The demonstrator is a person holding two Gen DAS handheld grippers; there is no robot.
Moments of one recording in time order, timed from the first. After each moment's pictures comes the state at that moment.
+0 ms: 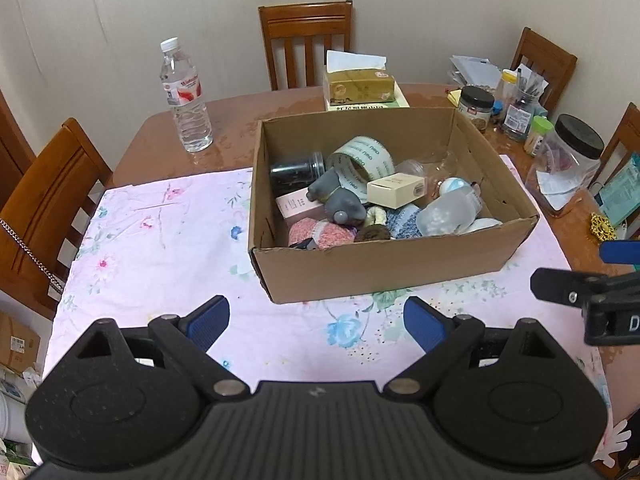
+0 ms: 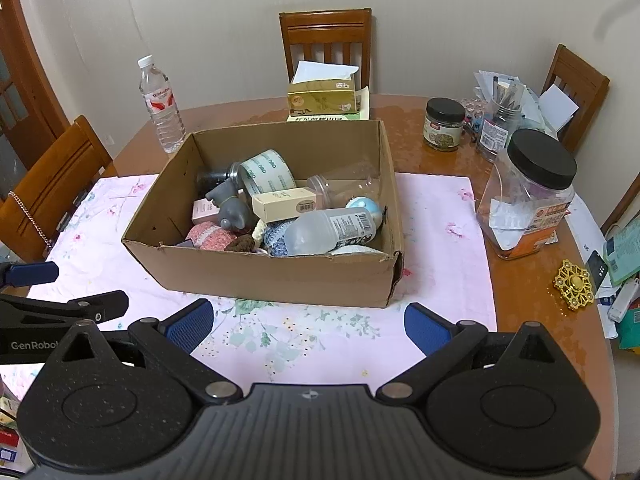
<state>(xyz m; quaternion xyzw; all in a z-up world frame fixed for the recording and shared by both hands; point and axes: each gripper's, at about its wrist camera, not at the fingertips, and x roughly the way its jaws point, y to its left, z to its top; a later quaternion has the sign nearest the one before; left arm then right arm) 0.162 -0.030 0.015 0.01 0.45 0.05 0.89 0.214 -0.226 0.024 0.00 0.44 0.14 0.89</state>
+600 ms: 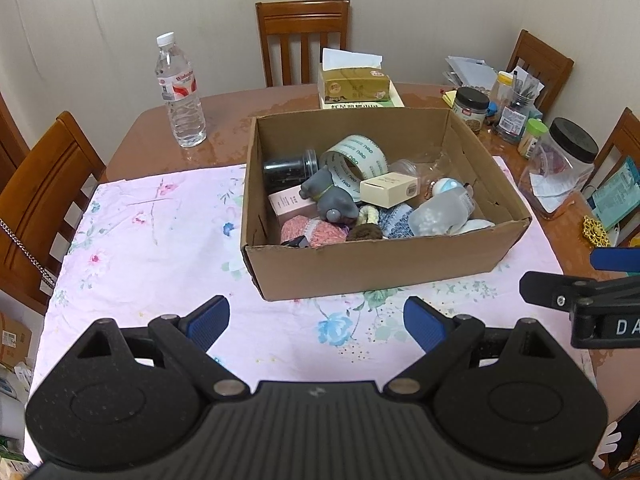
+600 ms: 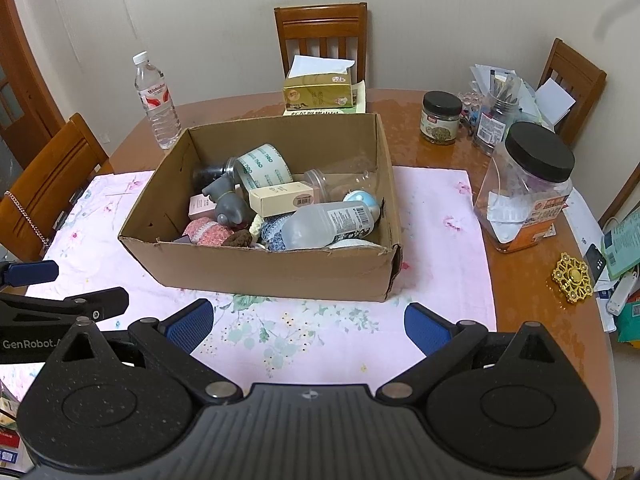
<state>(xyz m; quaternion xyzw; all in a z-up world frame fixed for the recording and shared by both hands) 0.162 -0.029 0.016 0.00 0.45 0.04 0.89 0.214 -0.226 0.023 0.00 0.45 0.14 0.88</state>
